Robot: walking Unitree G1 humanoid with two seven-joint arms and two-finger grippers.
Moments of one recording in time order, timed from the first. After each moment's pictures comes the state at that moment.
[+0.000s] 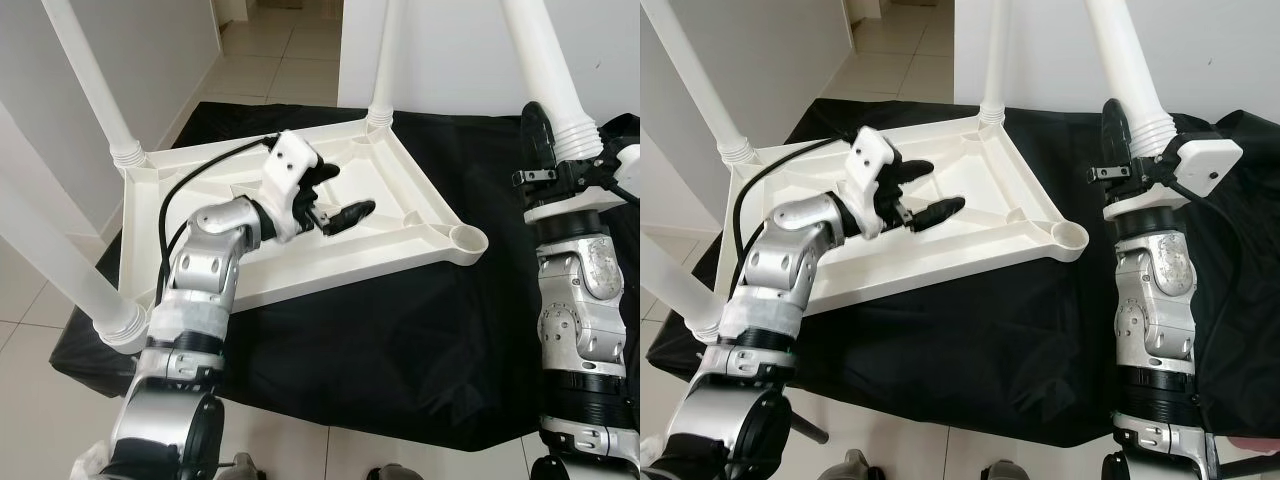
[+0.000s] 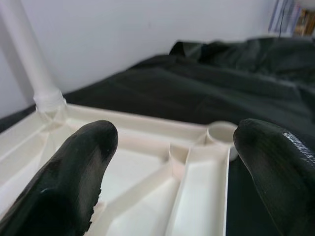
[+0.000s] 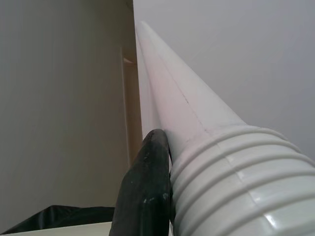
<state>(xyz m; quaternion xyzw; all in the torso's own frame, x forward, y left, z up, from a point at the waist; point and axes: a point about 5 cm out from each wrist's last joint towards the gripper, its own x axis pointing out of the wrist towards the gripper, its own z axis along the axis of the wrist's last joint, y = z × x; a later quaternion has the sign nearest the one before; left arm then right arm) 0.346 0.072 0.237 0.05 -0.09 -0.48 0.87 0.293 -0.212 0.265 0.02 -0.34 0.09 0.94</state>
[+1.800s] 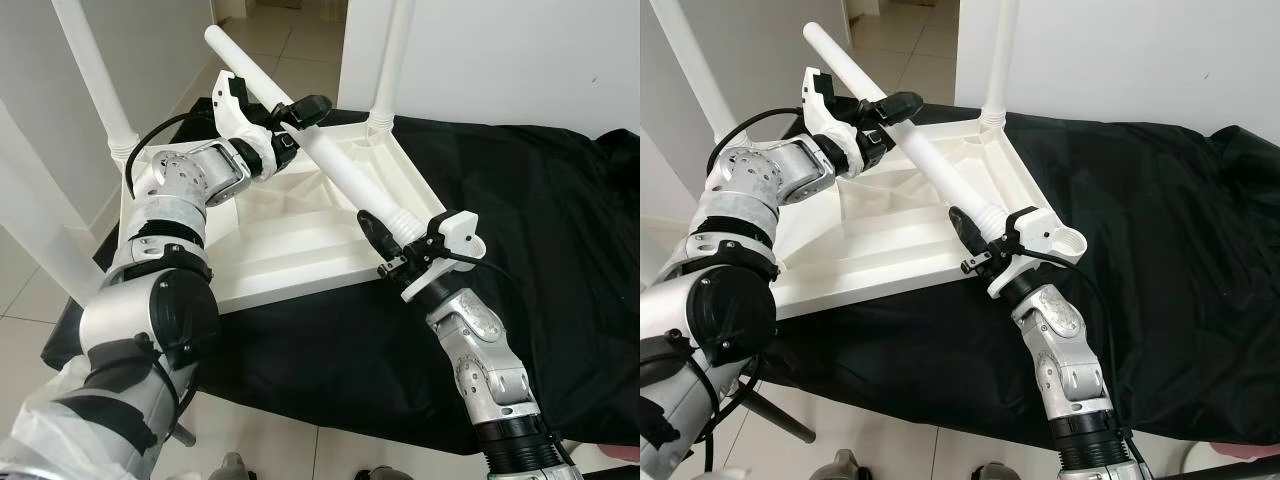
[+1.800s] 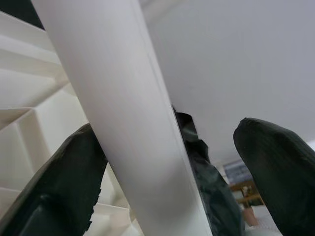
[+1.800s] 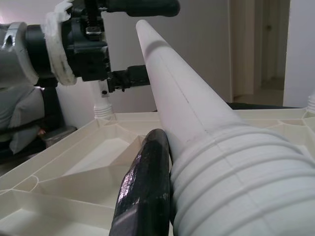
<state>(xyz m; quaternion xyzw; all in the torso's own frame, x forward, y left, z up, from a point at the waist) 0.410 0.108 0.266 -0.41 0.10 -0.30 0.86 0.281 -0.116 0.176 0.07 -0.15 0.31 0.94</state>
